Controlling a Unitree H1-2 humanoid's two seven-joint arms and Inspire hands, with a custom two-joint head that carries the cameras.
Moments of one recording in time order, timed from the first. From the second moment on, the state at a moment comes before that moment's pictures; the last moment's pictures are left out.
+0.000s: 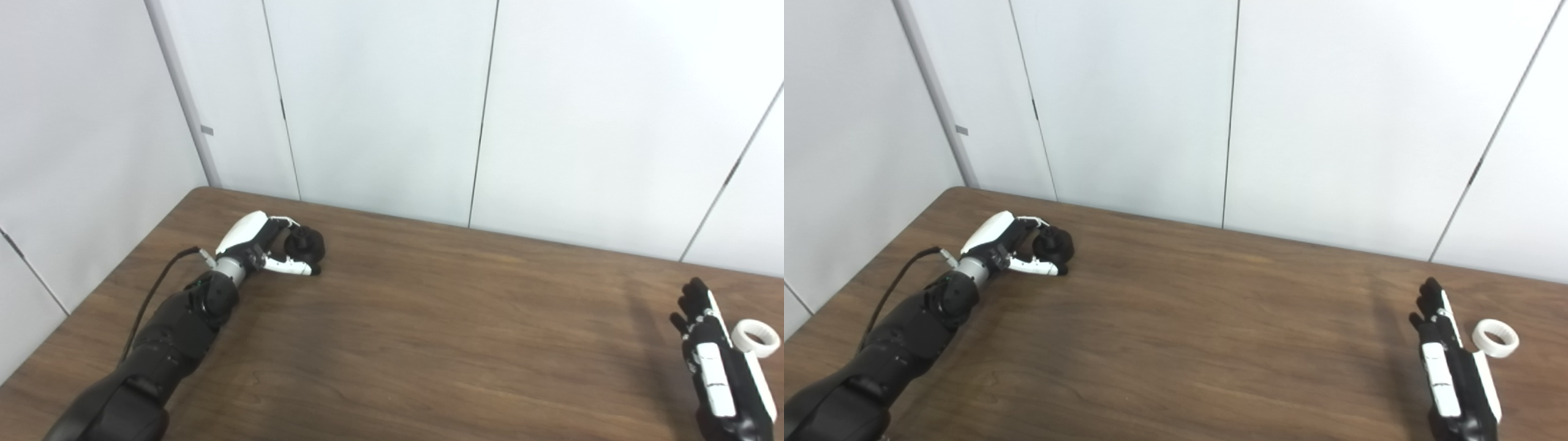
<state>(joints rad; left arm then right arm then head) -0.61 0.60 -0.20 0.92 0.40 -0.25 0.10 -0.15 -0.17 -0.07 0.16 0.09 -0.26 0.12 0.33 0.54</state>
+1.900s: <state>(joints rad) -0.48 0.57 -0.30 0.62 0.55 -0.35 0.12 -0.12 -0.15 -0.08 0.09 0.11 -0.24 0.12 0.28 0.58</state>
